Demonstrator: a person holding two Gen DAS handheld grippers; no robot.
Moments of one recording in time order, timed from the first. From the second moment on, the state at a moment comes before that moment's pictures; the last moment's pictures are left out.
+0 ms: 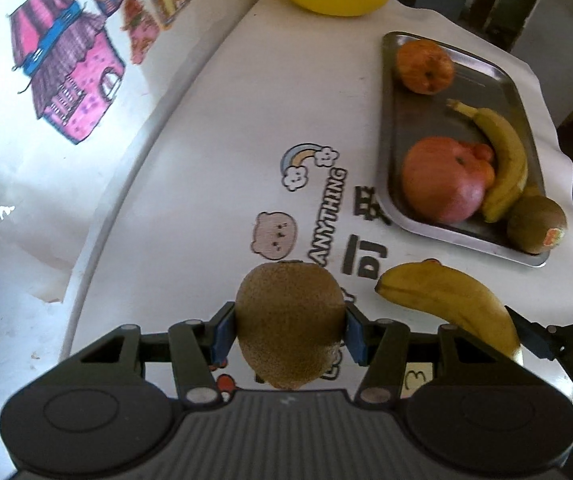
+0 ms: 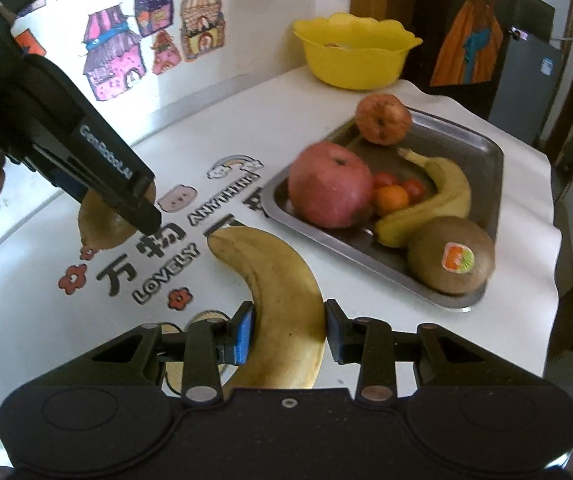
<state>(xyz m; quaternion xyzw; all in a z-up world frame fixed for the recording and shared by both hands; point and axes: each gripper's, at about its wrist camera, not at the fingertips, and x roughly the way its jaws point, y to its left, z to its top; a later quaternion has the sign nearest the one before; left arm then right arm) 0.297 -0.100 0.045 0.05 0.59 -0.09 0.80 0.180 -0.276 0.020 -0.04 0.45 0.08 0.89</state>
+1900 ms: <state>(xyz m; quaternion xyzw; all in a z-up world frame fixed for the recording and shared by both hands) 0.428 -0.246 0.026 0.09 0.50 -0.22 0.83 0.314 -0.402 0.016 0.12 0.36 -0.09 0.92</state>
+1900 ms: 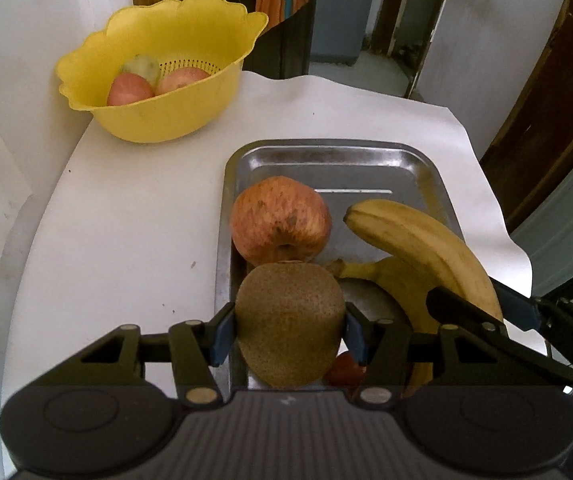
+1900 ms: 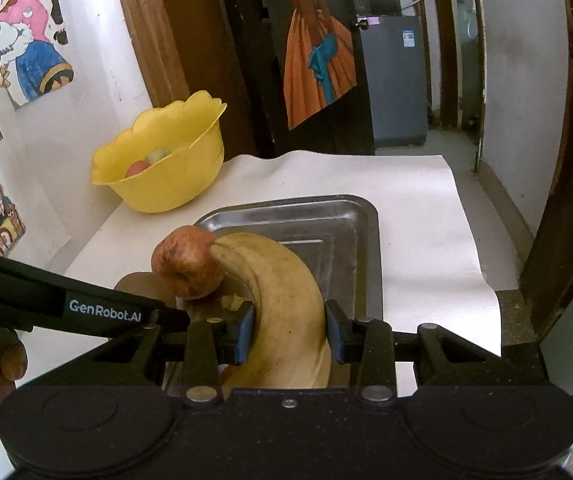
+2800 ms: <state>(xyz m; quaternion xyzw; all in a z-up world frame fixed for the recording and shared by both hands) 0.383 -0.218 0.030 0.06 0.38 -0.22 0.90 0.279 -0.408 0.027 0.09 0.26 -0.03 0.96</state>
